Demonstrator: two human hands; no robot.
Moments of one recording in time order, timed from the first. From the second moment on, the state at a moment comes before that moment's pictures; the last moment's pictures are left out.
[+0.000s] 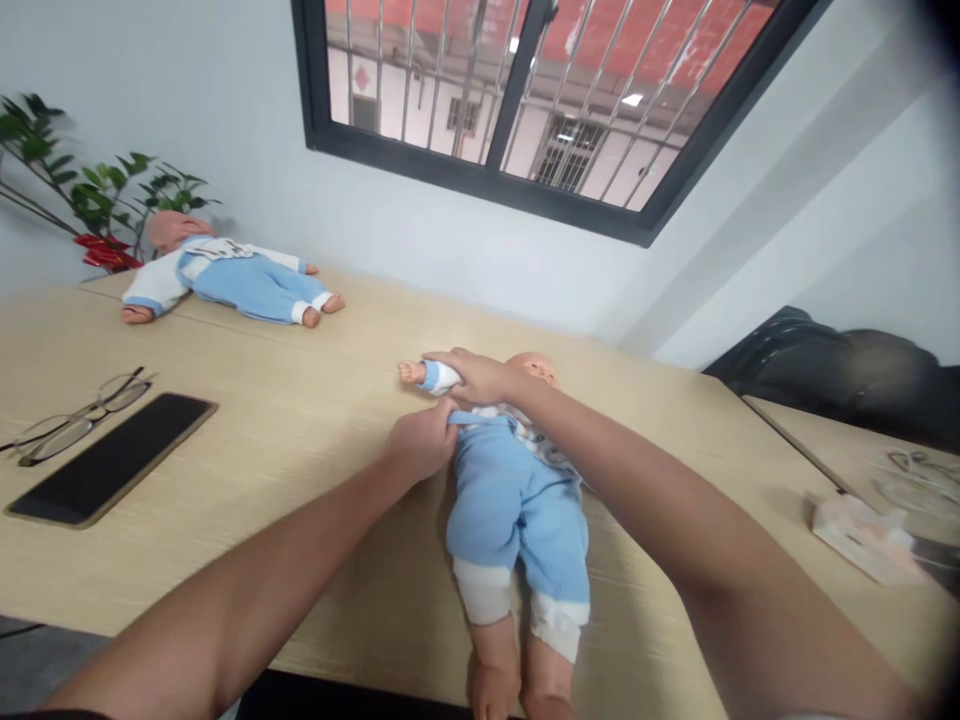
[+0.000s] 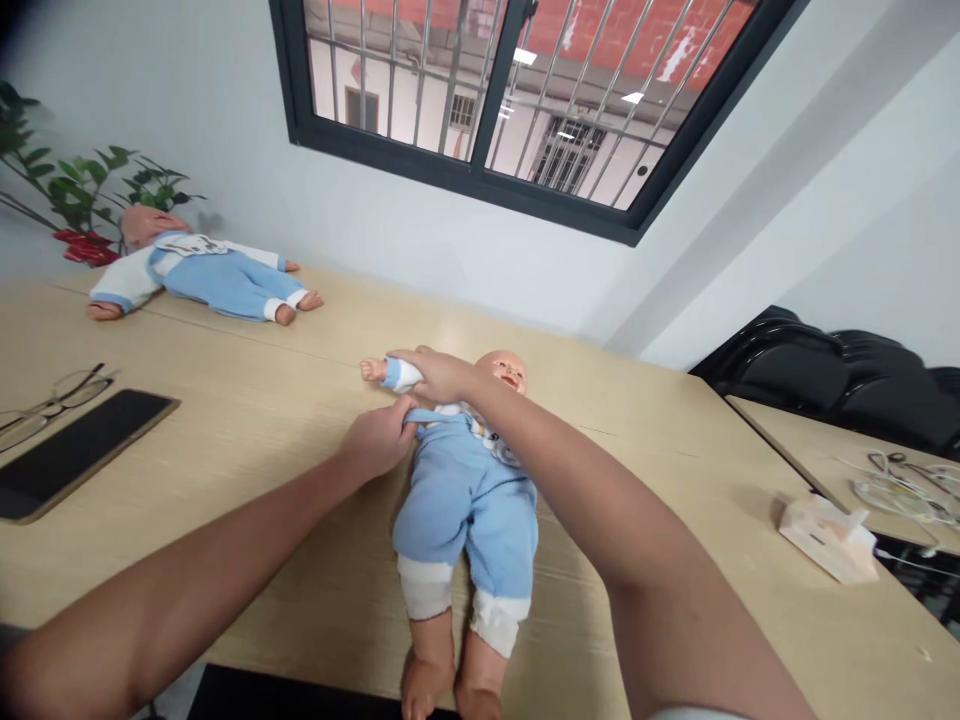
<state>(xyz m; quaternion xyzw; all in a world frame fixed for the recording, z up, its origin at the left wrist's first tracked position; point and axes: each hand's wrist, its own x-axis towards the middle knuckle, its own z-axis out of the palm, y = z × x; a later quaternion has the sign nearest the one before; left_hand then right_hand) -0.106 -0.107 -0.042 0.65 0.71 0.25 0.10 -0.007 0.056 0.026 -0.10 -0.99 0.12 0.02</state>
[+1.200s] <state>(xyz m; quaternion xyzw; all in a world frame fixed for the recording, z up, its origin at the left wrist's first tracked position) -0.113 -0.105 -0.048 0.61 0.60 0.50 0.13 0.046 -0.019 0.064 -0.30 -0.80 0.51 0.06</state>
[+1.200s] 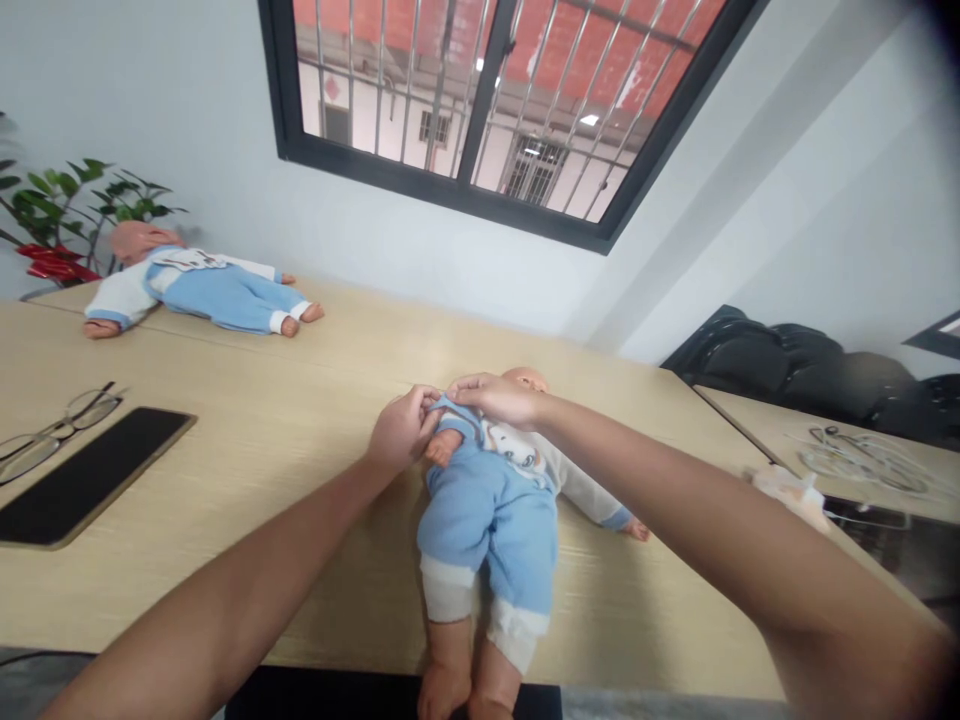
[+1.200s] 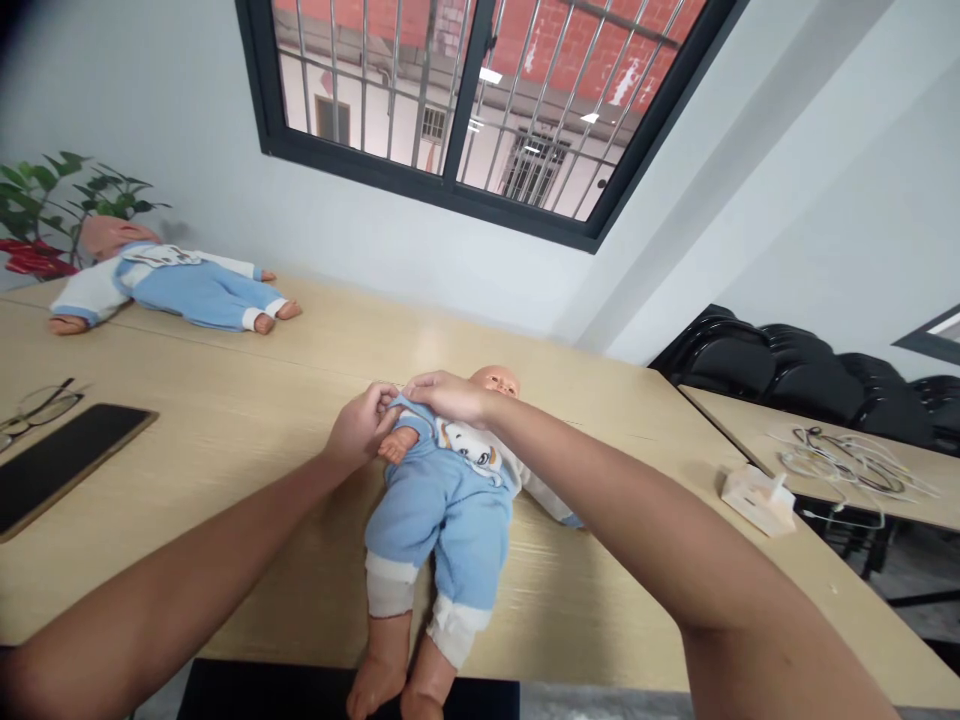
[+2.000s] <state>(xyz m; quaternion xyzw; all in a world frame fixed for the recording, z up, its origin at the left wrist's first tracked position) -0.127 -0.125 -0.021 0.76 0.43 0.45 0.19 0.024 0.043 0.052 -0.52 -0.84 0.13 -0.05</state>
